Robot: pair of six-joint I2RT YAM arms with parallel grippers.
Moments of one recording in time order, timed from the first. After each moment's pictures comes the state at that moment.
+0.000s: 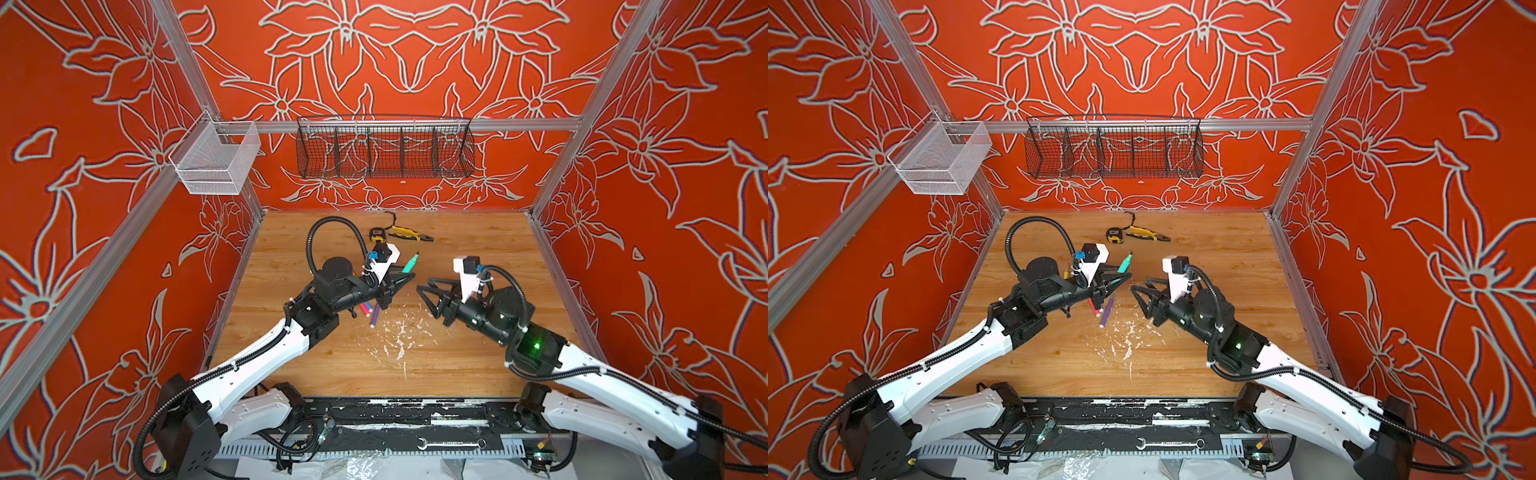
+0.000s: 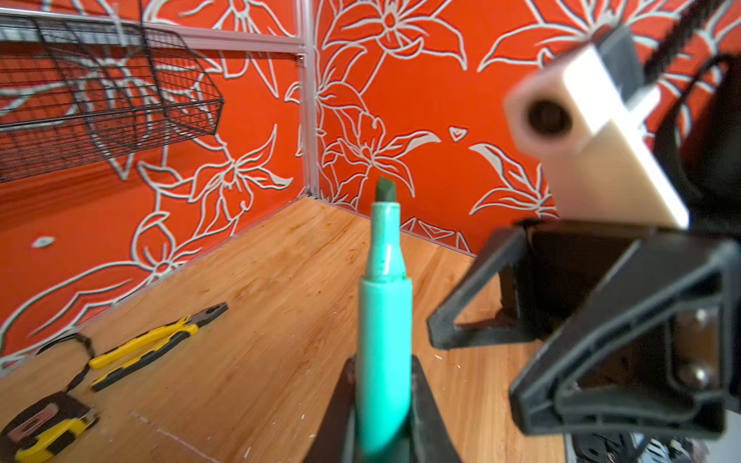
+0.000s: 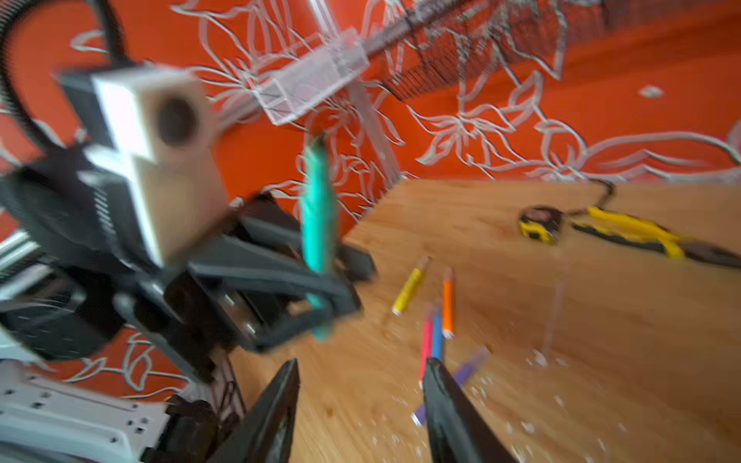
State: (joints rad) left arm -0.63 1.11 0.84 0.18 0.38 -0.03; right arm 0.88 0.81 0.60 0.05 0.09 0.51
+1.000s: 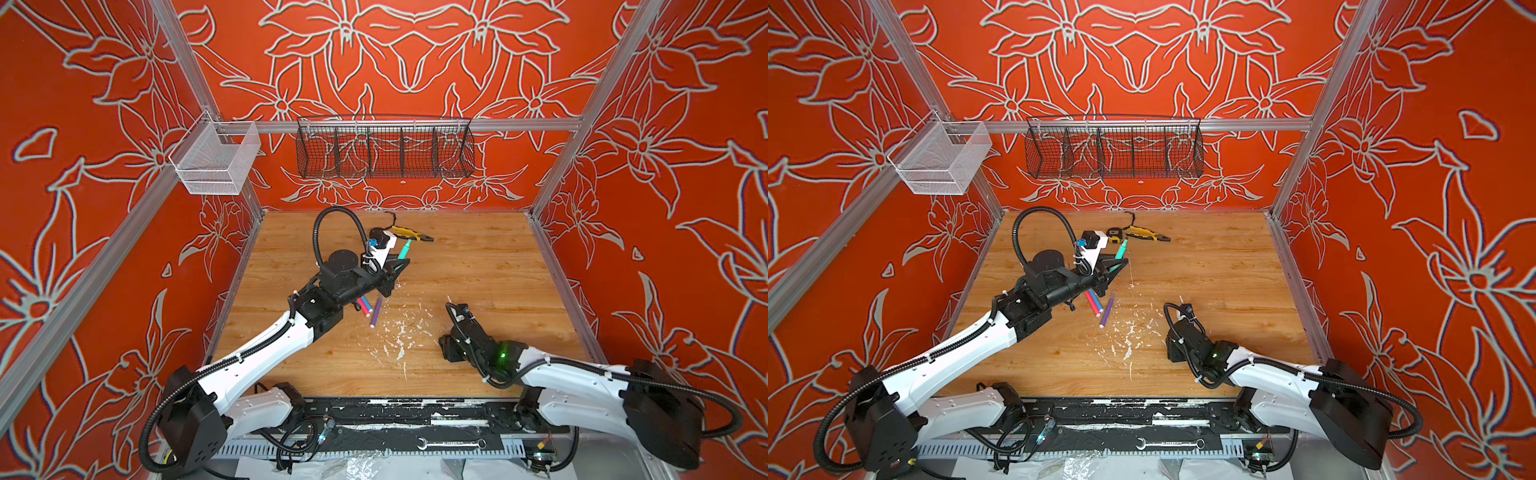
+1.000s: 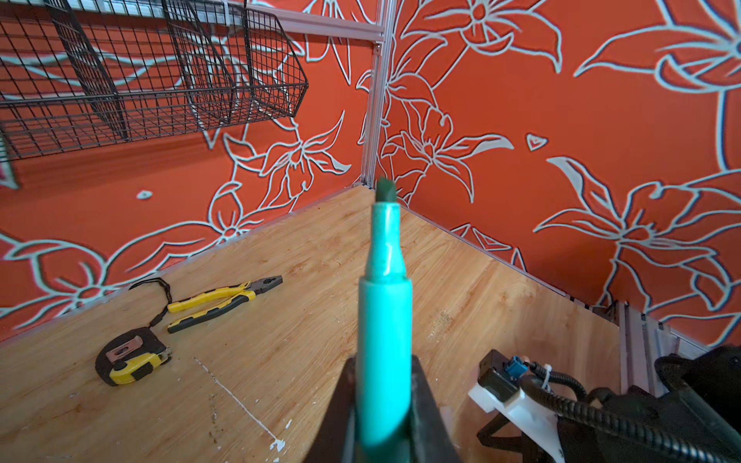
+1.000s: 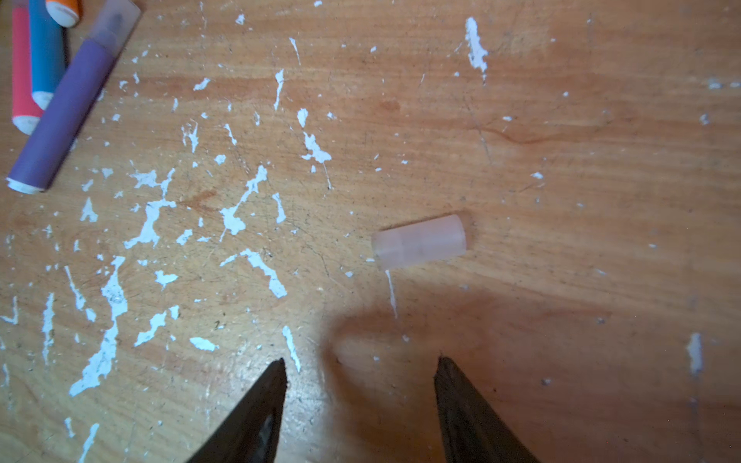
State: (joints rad) left arm -0.63 1.15 0.90 0.12 0.22 -0.08; right arm 0.87 1.10 0.34 -0.17 0.27 0.72
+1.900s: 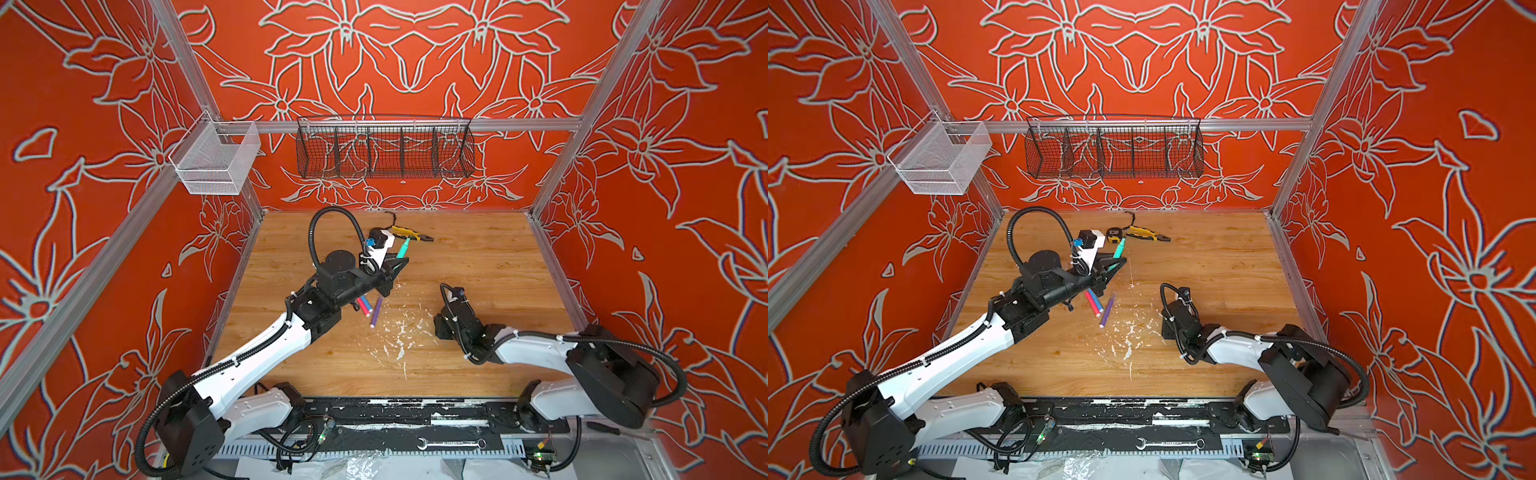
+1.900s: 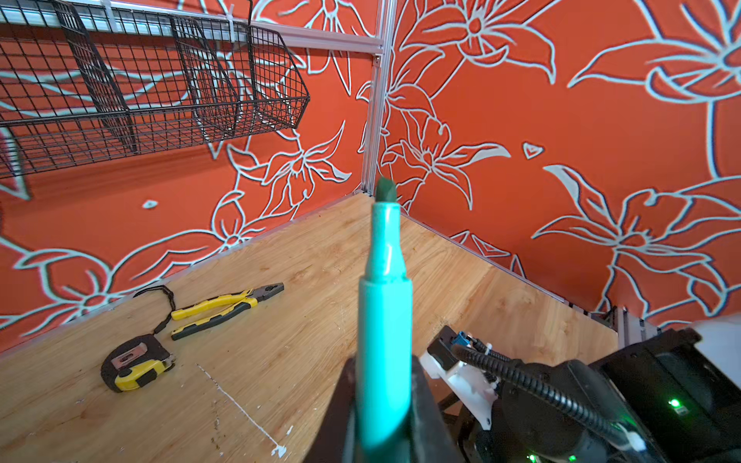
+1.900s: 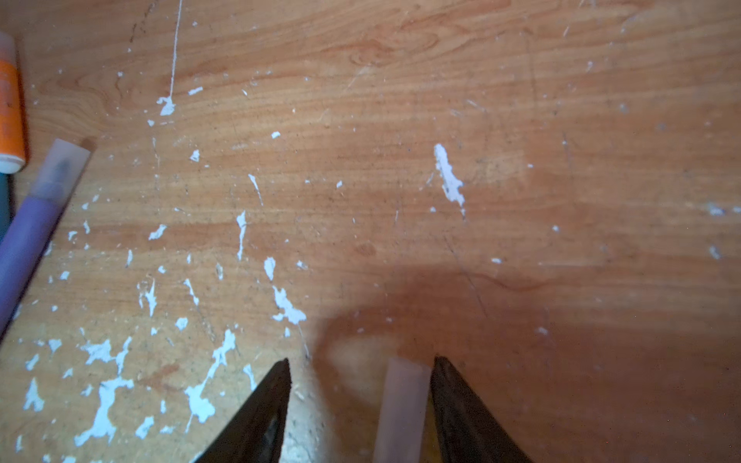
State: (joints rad) left arm -0.63 1.13 0.90 0.12 0.22 -0.08; right arm 0.75 1.43 0.47 0.08 0.30 0.71
